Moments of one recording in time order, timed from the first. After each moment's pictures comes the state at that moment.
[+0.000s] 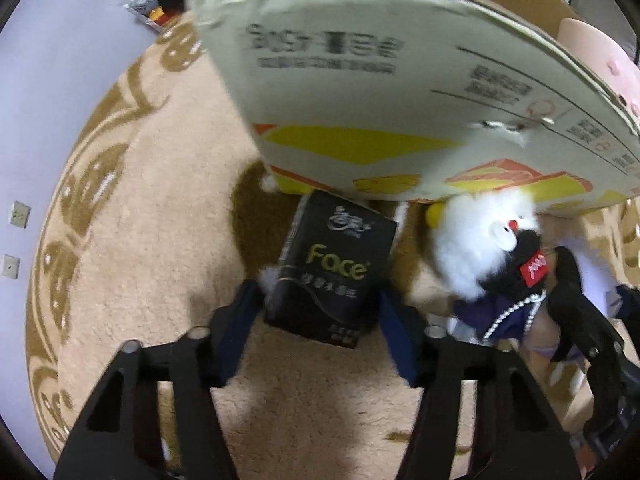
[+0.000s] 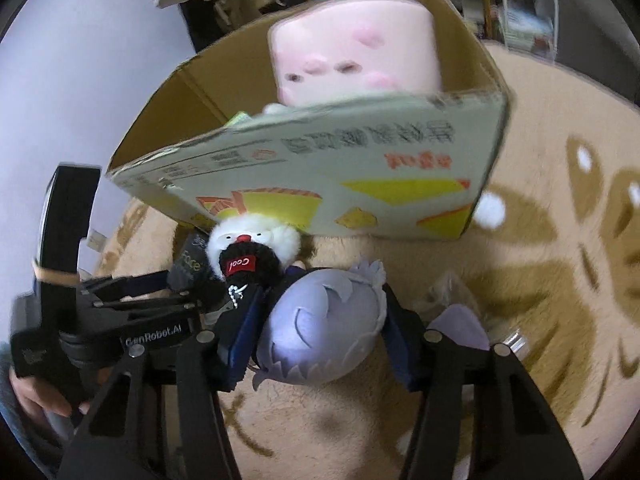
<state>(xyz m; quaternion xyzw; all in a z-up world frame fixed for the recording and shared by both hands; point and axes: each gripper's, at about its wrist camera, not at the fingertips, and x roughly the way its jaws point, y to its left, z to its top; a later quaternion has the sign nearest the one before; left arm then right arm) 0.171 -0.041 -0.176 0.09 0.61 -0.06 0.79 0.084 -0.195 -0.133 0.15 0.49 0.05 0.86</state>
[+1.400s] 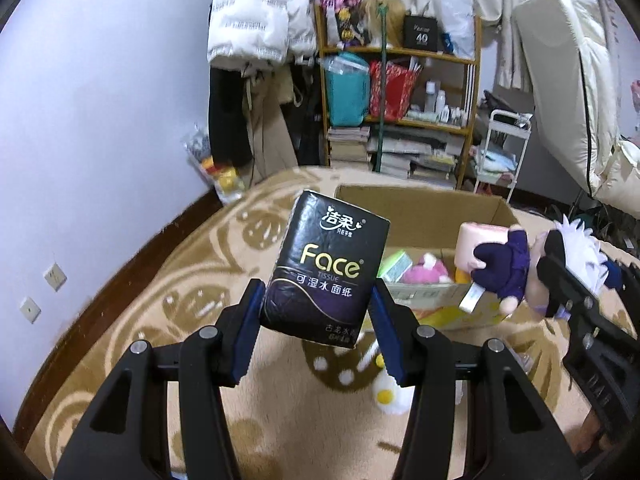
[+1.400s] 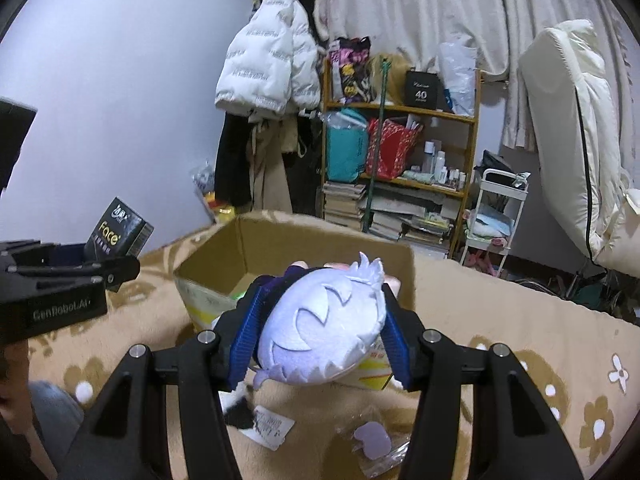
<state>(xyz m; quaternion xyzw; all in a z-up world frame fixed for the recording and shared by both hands) 0.077 -0.011 -0.013 0.06 0.32 -0.06 0.94 0.024 -0.185 -0.010 0.01 0.23 0.00 0.97</state>
